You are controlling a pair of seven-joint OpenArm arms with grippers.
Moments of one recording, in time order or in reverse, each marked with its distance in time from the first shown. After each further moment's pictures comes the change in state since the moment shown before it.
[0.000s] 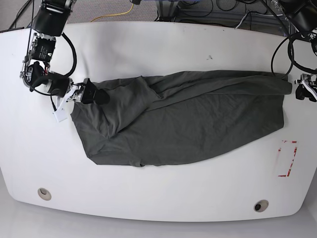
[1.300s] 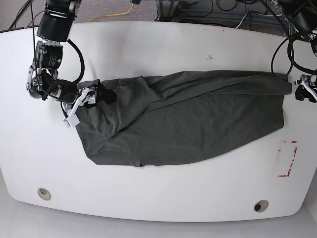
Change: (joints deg) left arm -0.2 0.1 0.0 0.0 -0.2 0.0 0.0; right arm 3.7 -1.6 -4.7 -0.3 -13.0 2.6 2.9
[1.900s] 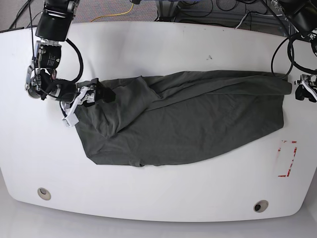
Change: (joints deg) left arm 0.2 0.0 0.0 0.0 0.0 0.0 0.0; right arm -0.2 2.5 -0.3 0.0 0.2 0.0 -0.1
